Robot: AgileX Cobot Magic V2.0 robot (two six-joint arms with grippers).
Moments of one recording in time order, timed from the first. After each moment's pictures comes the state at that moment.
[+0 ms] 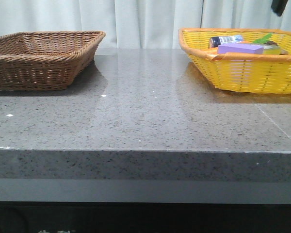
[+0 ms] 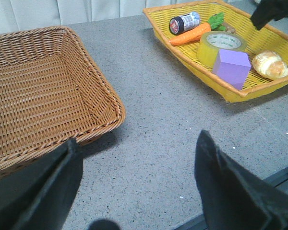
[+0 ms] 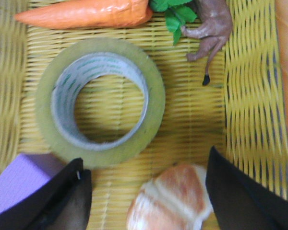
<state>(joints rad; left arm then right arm) -0.48 0.63 -0.85 -0.09 0.68 0.04 0.00 1.82 -1.84 0.00 1.07 0.09</state>
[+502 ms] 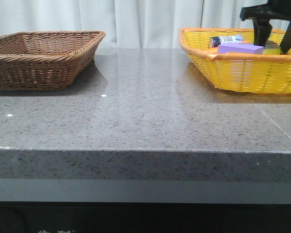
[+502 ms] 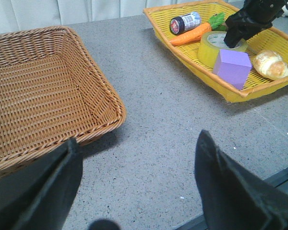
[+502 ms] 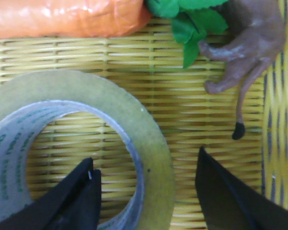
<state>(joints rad) -0.48 0.63 -0.85 -0.09 0.68 0.04 0.00 2.10 -2.03 -0.01 1.09 0.08</state>
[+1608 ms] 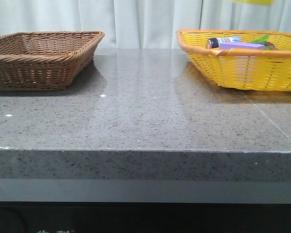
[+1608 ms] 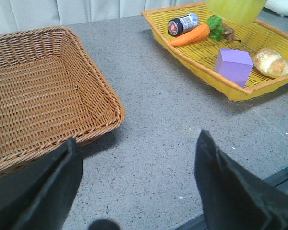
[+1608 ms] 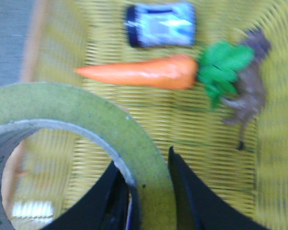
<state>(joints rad) -0.48 0.63 -0.85 -0.09 0.68 0.04 0.09 1.96 -2.27 0.06 1.26 -0.02</state>
